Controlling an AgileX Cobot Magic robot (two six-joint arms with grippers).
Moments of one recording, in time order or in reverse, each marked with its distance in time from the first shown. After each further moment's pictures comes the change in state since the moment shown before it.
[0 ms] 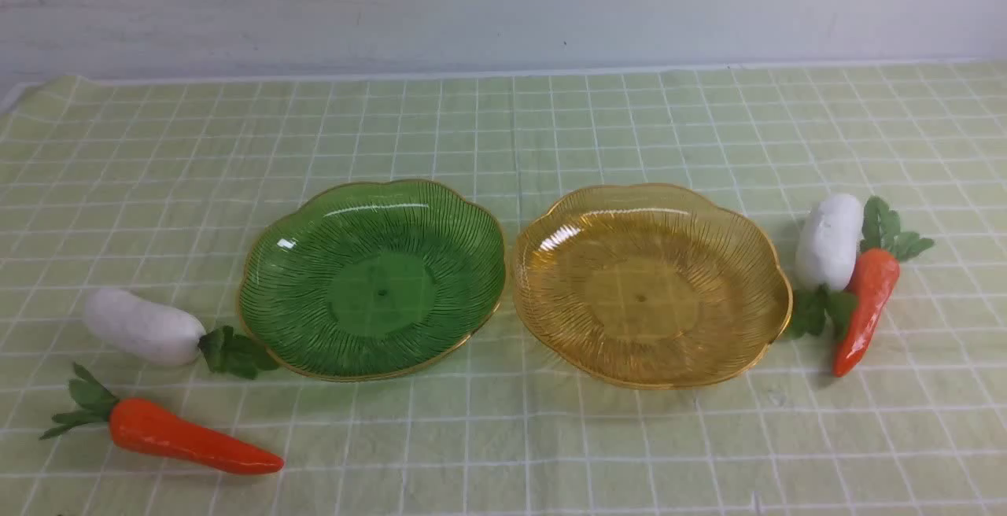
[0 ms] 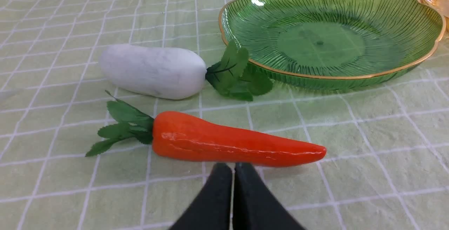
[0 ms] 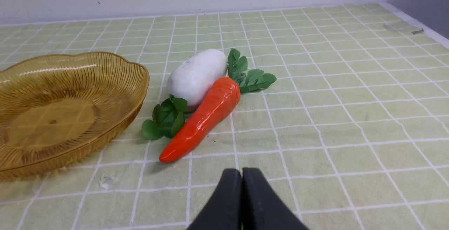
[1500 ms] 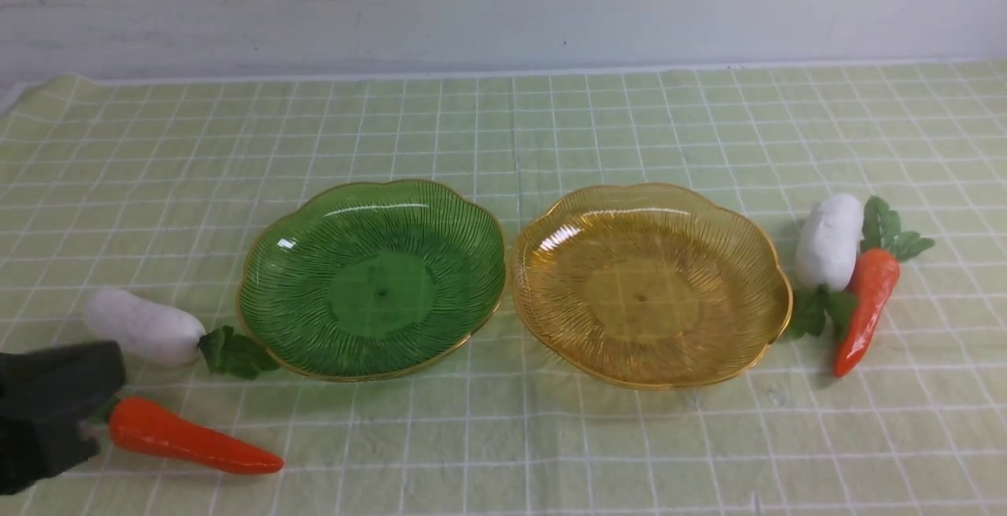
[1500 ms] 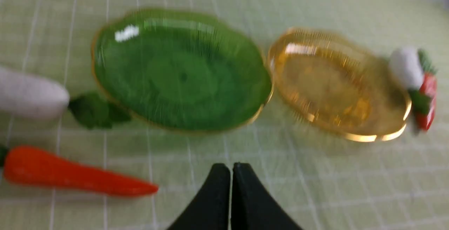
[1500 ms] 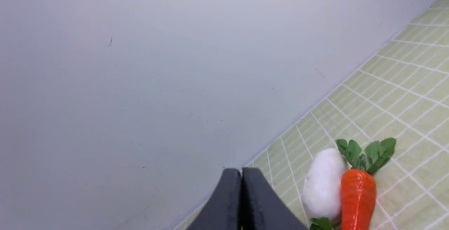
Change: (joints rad) right arm 0.000 0.000 0.007 0.537 -0.346 0.194; left arm 0.000 0.681 -0.705 -0.400 0.446 -0.031
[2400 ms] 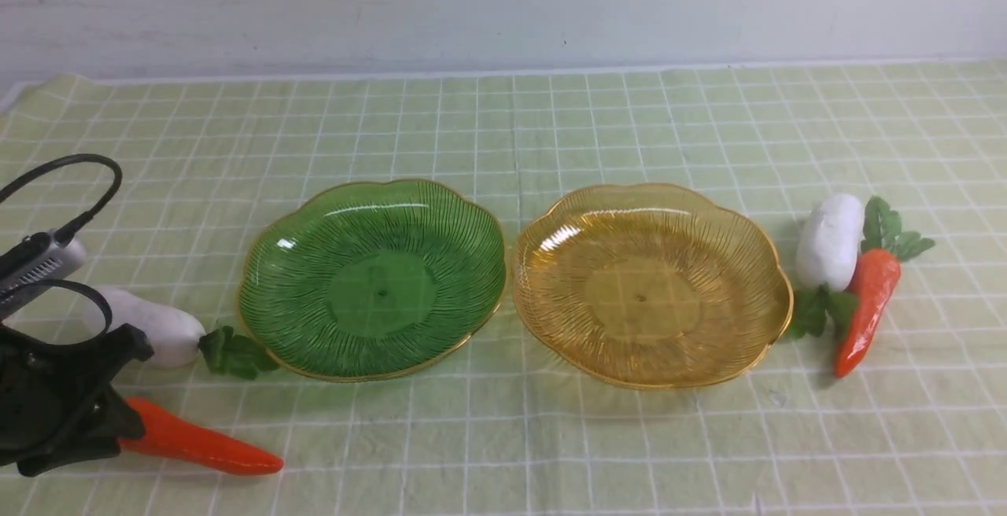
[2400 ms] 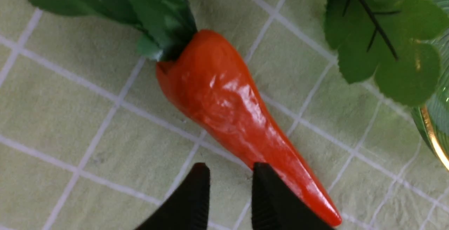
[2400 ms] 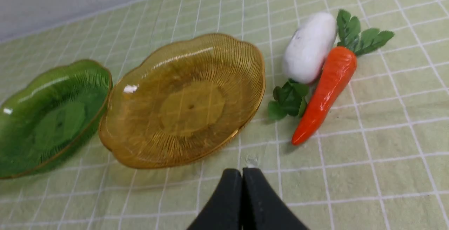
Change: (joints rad) right arm 0.000 0.439 -0.506 0.002 0.717 -0.457; left arm 0.336 0.738 -0.038 -0.047 -0.144 -0.102
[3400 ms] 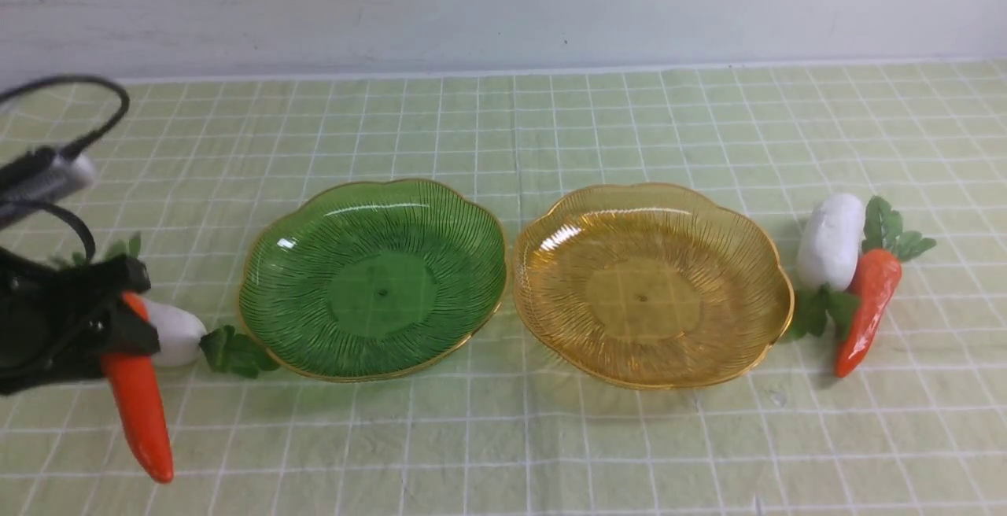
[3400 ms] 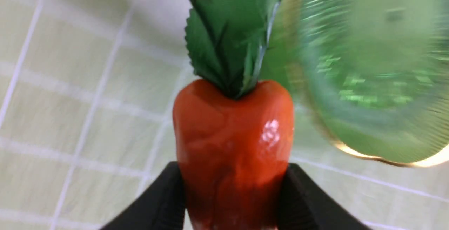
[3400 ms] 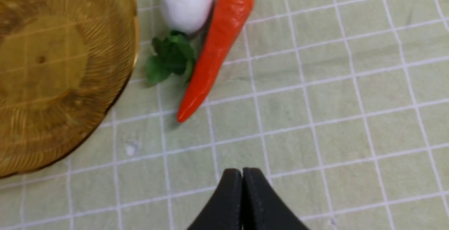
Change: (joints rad) right arm -0.016 0.696 -0.409 -0.400 0.160 0.261; left arm -0.044 -0.066 -0.185 -0.013 0.145 0.143
